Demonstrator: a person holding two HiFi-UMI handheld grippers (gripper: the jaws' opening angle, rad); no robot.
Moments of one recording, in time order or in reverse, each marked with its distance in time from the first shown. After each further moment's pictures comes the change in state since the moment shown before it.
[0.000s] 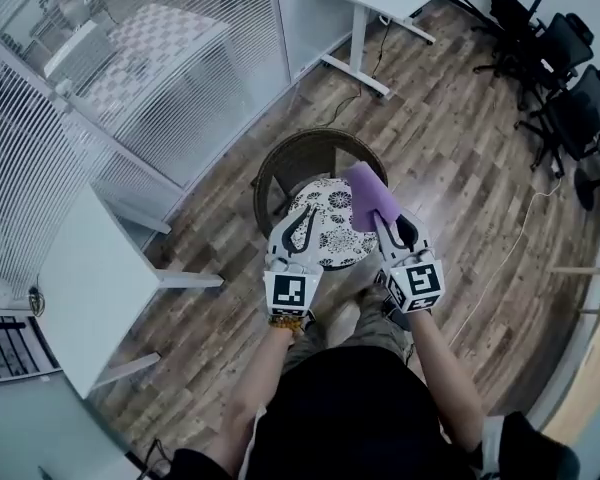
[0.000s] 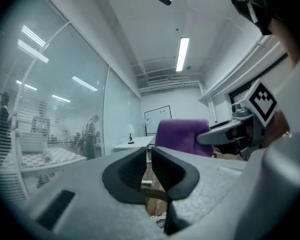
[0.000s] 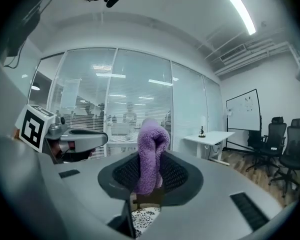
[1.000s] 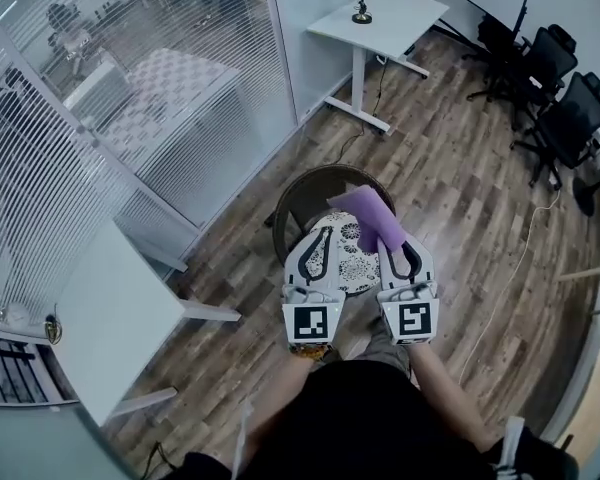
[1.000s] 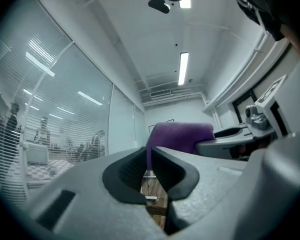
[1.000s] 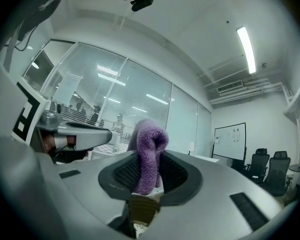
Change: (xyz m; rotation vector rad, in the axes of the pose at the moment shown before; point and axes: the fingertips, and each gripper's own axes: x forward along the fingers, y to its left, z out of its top) left arm -0.056 0.006 0.104 -0.026 -0.123 0.070; right arm -0.046 0.067 0.098 -0.185 -0.147 -0.167
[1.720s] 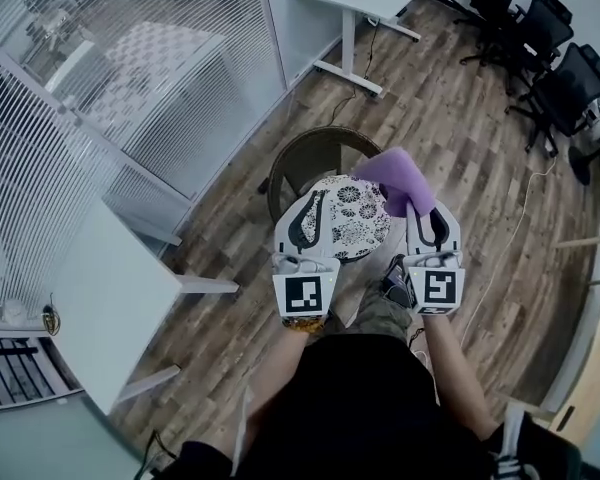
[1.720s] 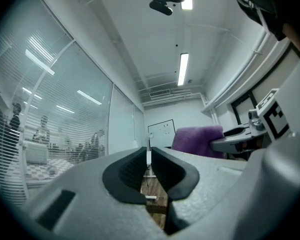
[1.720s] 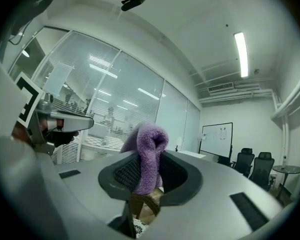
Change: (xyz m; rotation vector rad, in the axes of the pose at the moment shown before) left arm -0.005 0.019 0.000 0.002 -0.013 -0.017; right arm -0.019 -0.039 -0.017 -0.003 0.041 -0.145
